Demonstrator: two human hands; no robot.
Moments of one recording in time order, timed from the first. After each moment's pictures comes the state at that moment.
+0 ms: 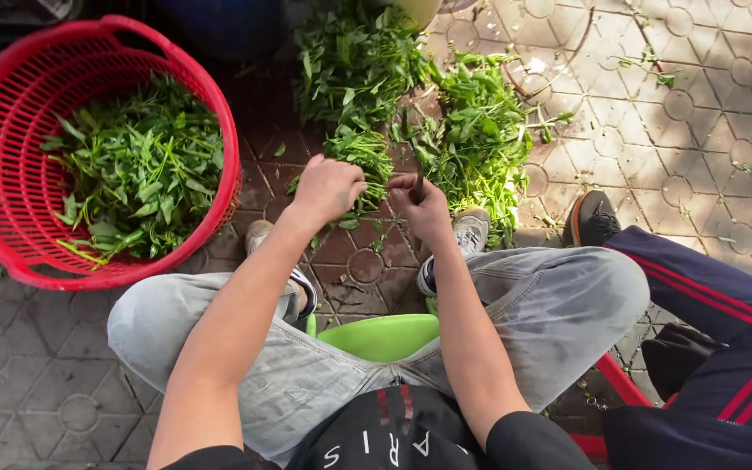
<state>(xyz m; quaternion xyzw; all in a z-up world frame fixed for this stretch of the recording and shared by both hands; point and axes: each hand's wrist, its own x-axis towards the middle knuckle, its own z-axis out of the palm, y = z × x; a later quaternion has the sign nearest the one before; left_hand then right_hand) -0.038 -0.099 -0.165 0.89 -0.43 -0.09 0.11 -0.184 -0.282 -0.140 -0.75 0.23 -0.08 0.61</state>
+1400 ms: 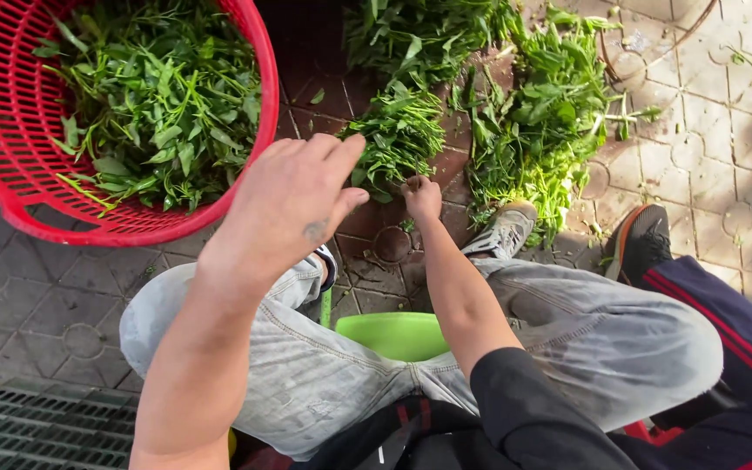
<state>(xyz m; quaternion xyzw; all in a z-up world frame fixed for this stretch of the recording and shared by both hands) -0.040 0.013 0.050 0.89 -0.41 -0.11 0.16 -0.175 -0.262 -0.468 -0.85 0.39 0.15 0.33</state>
